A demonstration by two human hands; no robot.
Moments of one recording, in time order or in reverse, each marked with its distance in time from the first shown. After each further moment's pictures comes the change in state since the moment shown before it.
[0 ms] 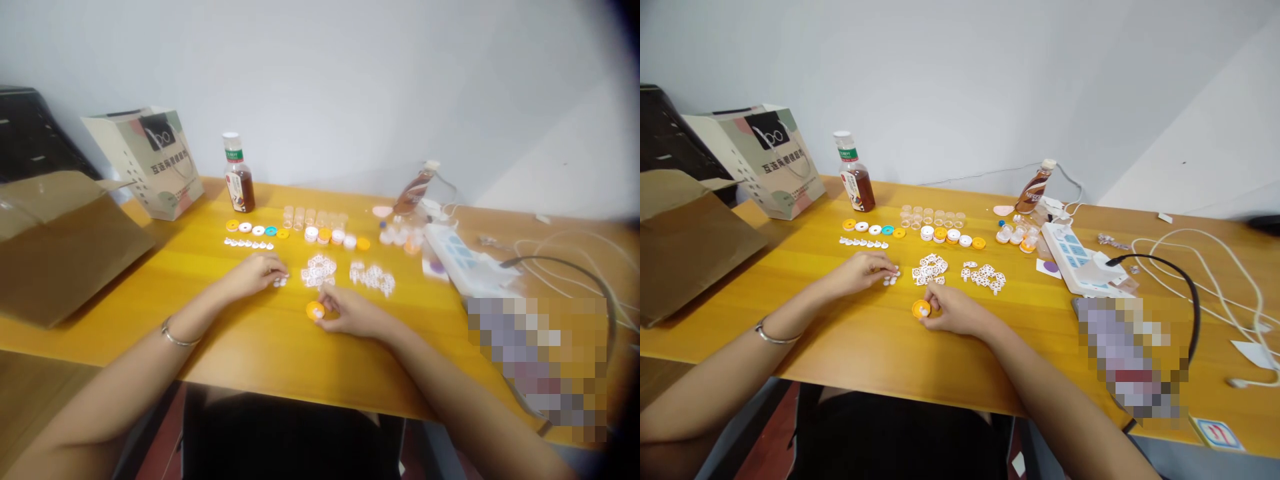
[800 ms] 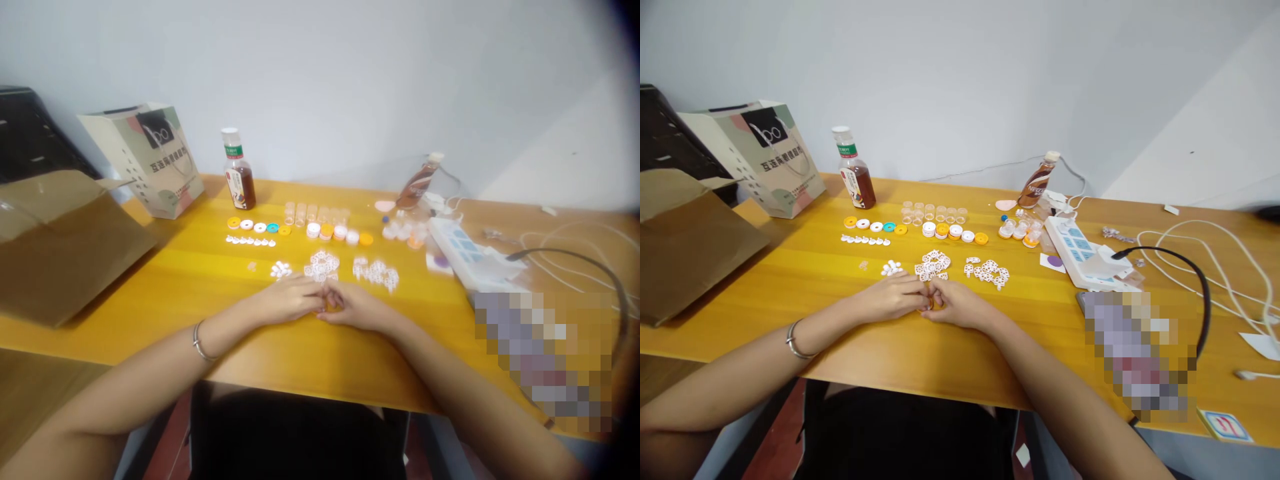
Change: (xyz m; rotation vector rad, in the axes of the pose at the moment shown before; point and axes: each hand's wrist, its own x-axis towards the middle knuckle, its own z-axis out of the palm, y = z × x) left_hand 0.008 0.048 0.042 0.249 -0.037 0.481; right_hand 0.004 0.007 0.002 0.085 0.022 -0.049
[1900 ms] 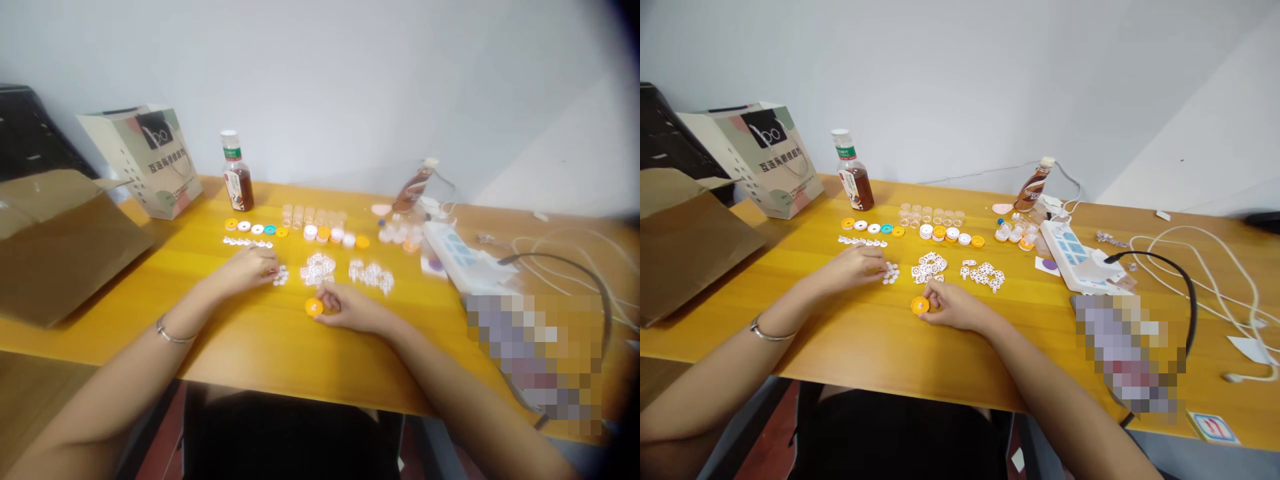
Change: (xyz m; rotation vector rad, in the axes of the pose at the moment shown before) left_hand -0.037 -0.054 -0.042 0.145 -0.089 -0.296; right_hand -0.003 -0.001 -0.003 0.008 -0.023 0.035
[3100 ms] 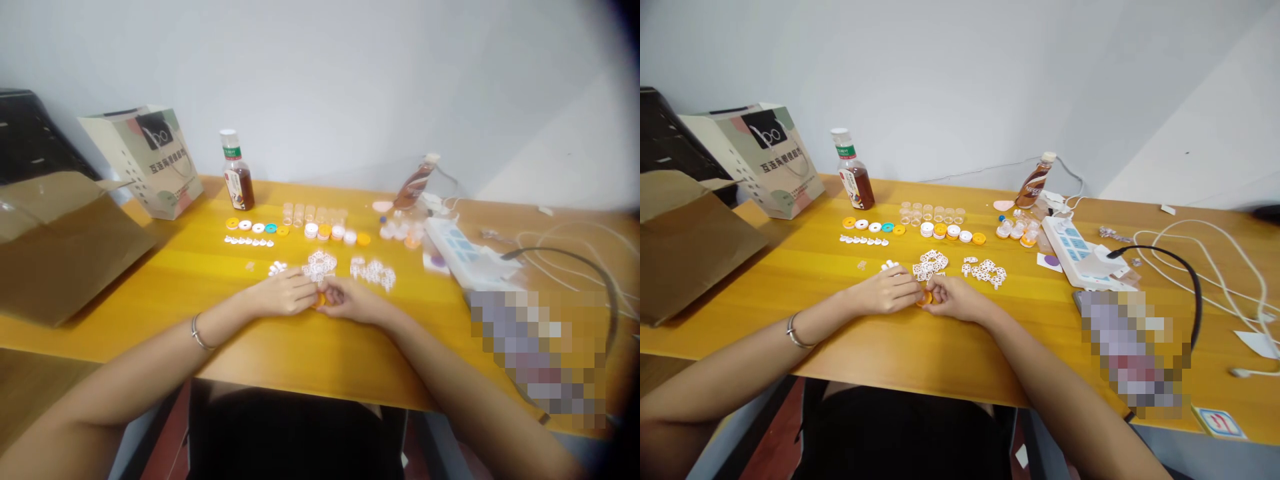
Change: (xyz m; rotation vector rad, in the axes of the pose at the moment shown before) left_hand 0.019 0.056 0.026 0.224 0.165 0.466; right_hand 0.007 0.009 0.001 0.151 0.017 -0.030
